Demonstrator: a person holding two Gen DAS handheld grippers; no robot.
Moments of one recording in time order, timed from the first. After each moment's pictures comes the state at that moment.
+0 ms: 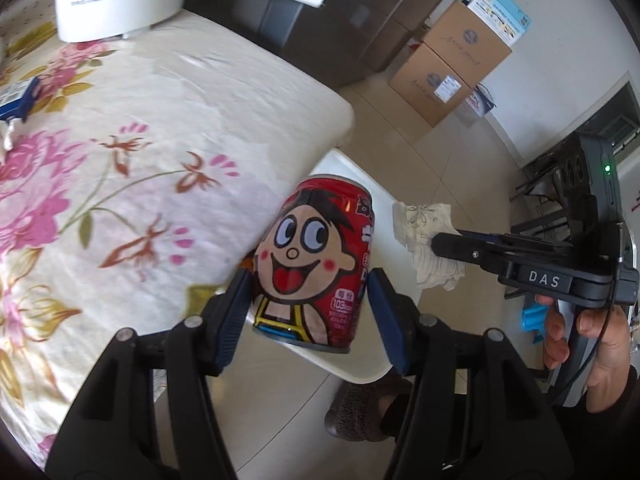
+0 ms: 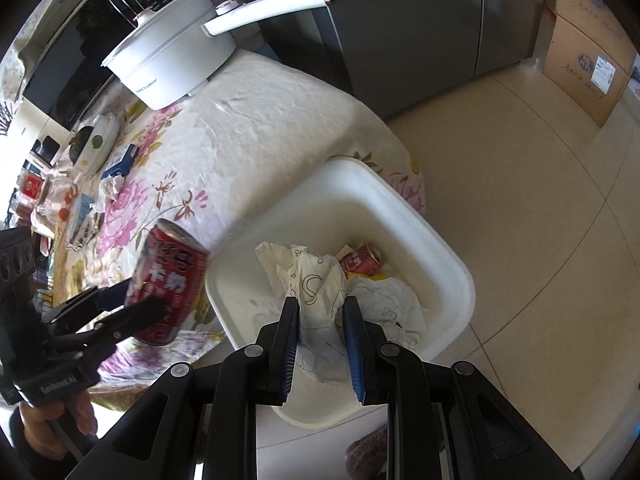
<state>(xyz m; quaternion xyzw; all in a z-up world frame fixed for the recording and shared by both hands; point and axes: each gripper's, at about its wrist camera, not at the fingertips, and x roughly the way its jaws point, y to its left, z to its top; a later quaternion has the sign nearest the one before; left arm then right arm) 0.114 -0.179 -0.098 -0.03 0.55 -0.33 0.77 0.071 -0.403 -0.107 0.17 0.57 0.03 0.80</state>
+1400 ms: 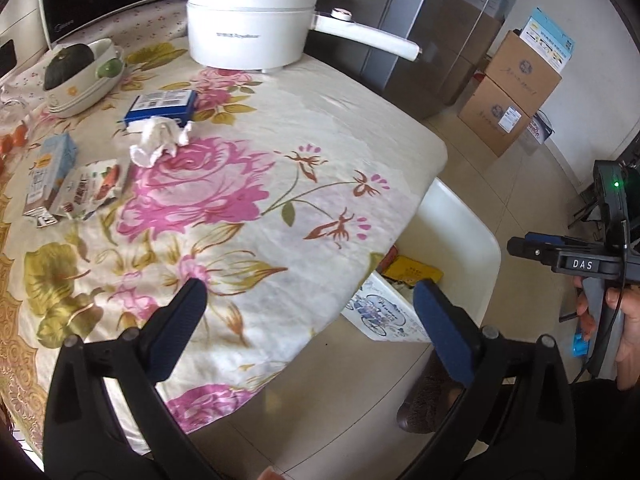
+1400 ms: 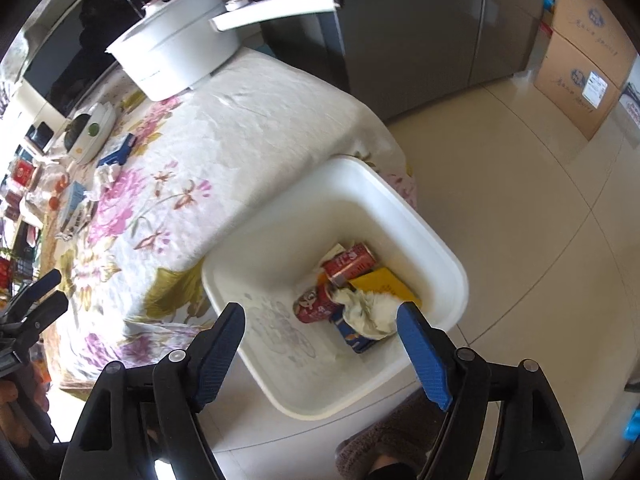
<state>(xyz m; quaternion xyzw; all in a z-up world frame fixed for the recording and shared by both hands) 0.092 -0.053 -0.052 0.00 0.50 -0.20 0.84 0.064 -0.373 -0.092 0.13 0.56 0.02 0.82</state>
